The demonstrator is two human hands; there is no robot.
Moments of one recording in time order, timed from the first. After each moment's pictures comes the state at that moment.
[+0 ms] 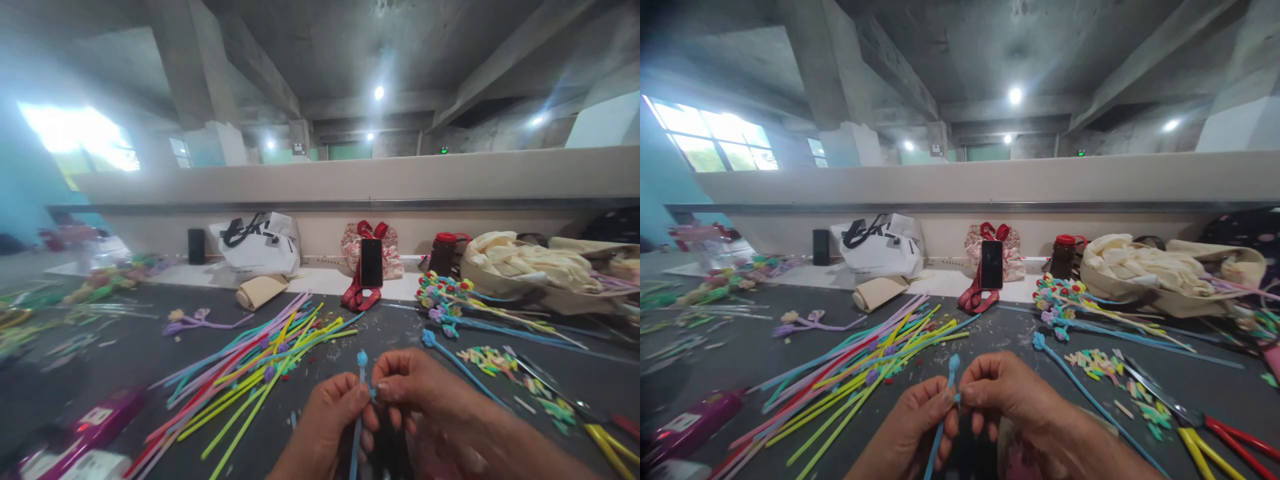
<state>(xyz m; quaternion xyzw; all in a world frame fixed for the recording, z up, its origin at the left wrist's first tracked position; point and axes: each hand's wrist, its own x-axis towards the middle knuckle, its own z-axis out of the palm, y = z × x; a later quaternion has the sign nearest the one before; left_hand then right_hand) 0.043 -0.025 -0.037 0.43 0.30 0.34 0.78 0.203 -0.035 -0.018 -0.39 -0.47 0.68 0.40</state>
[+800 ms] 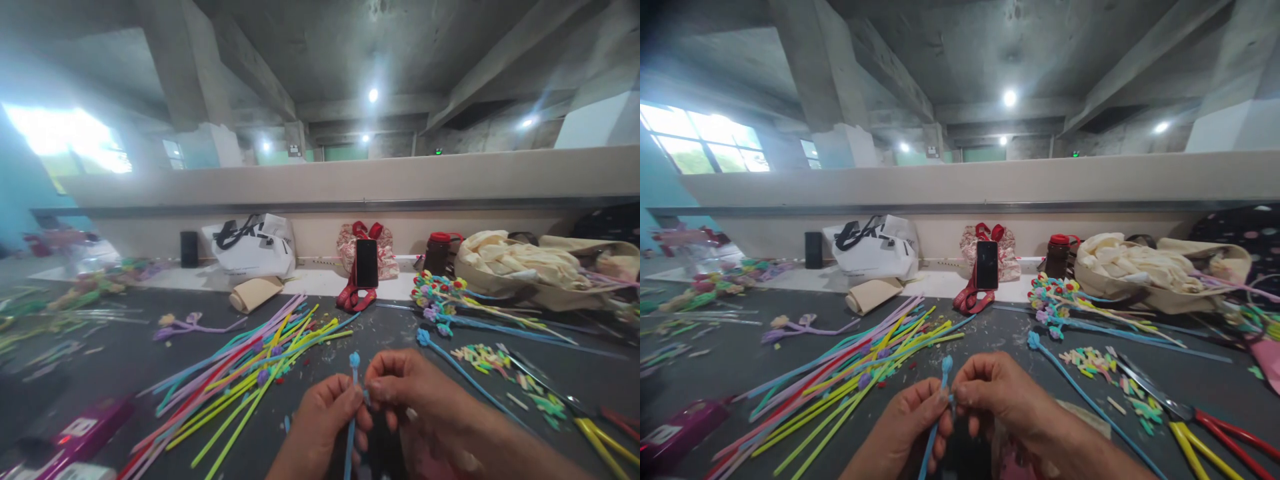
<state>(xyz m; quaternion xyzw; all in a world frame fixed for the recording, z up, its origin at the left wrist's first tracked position) 0.044 -0.022 -0.040 0.43 0.34 0.34 0.77 0.200 -0.038 -0.015 -0.44 -0.52 0.61 0.41</state>
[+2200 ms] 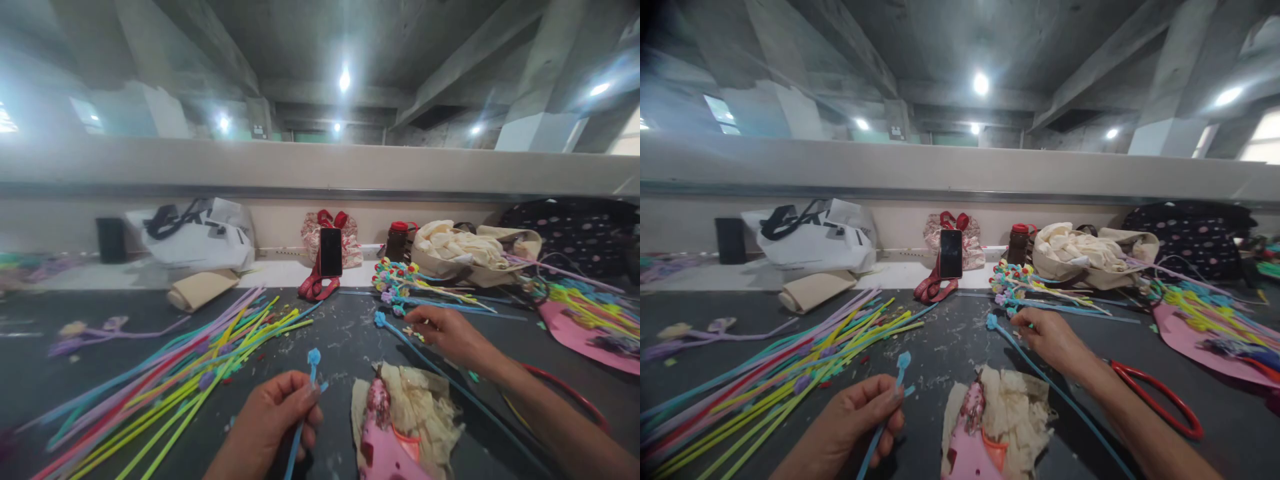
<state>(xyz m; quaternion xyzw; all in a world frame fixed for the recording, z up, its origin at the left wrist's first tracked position) 0.048 -0.031 -0.027 0.44 0.44 0.32 0.72 0.331 -0.064 -0.006 -0.69 -0.63 0.17 0.32</state>
